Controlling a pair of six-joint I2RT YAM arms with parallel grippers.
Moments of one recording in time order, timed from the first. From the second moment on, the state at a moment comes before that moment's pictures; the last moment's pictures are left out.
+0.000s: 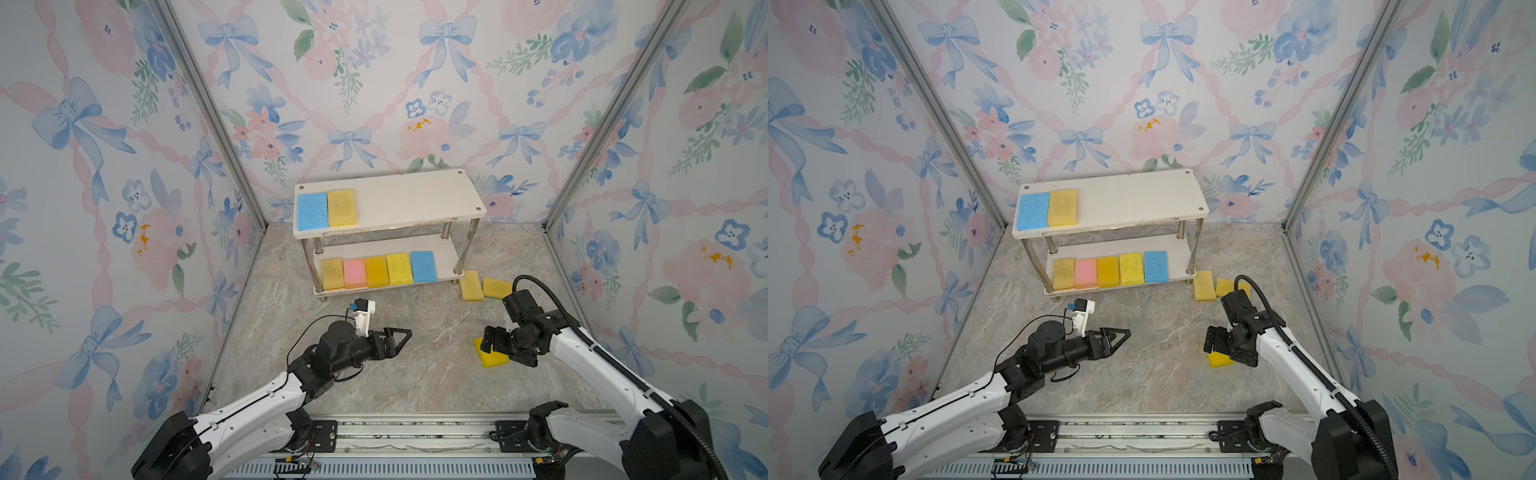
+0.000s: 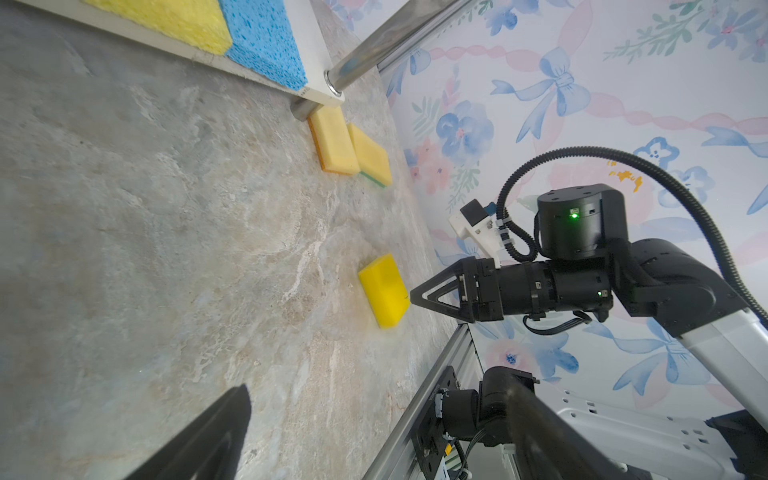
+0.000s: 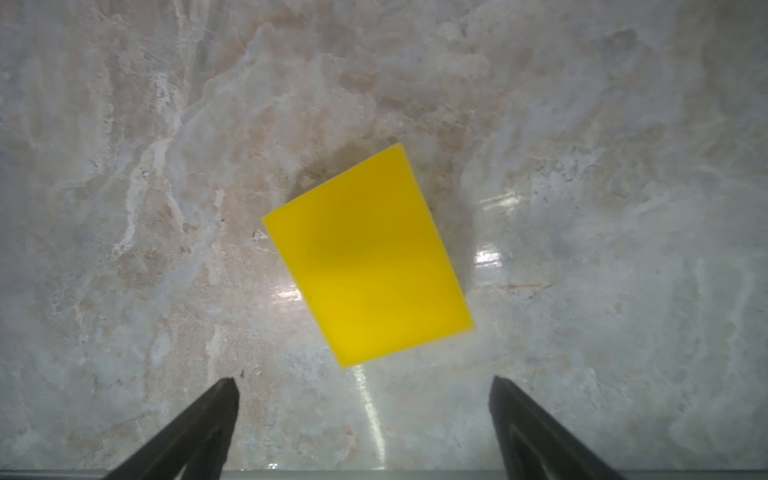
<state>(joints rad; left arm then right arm) -0.77 0.89 0.35 0.24 0.25 -0.94 0.30 1.18 0.75 -0.96 -0.07 0.55</state>
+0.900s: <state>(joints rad) -0.71 0.84 0.30 0.24 0.26 -0.95 0.34 1.50 0.84 -0.83 -0.04 0.41</state>
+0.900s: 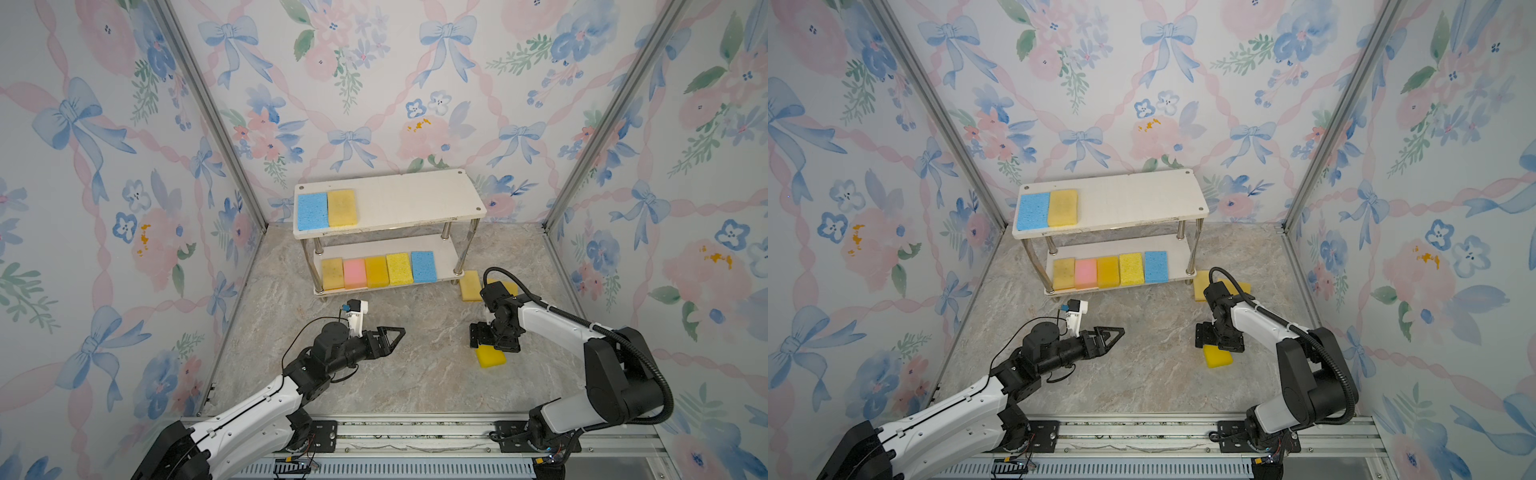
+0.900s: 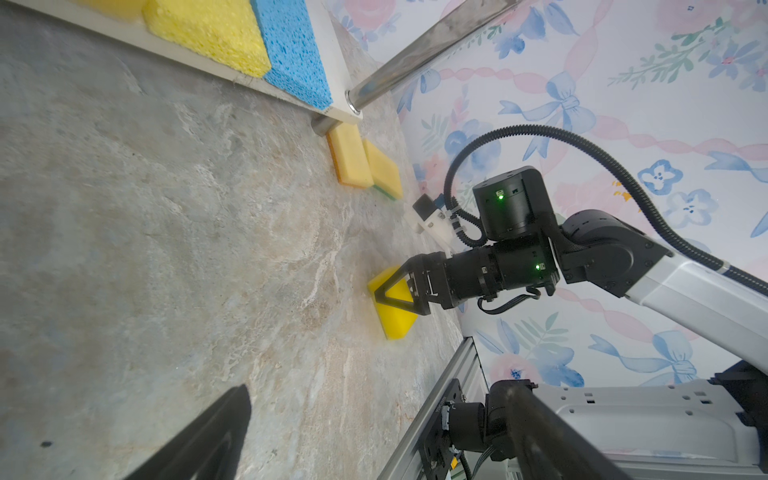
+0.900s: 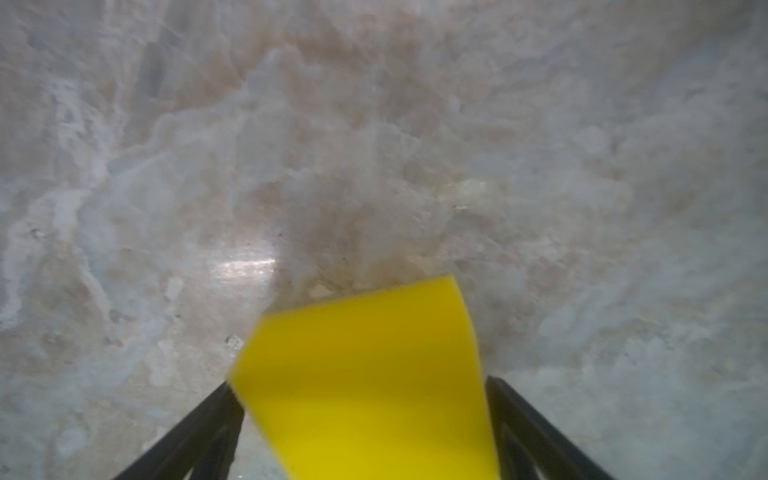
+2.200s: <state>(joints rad) -0.71 0.85 0.26 0.26 0.28 -1.00 0.72 1.63 0.94 -0.82 0.03 0.39</state>
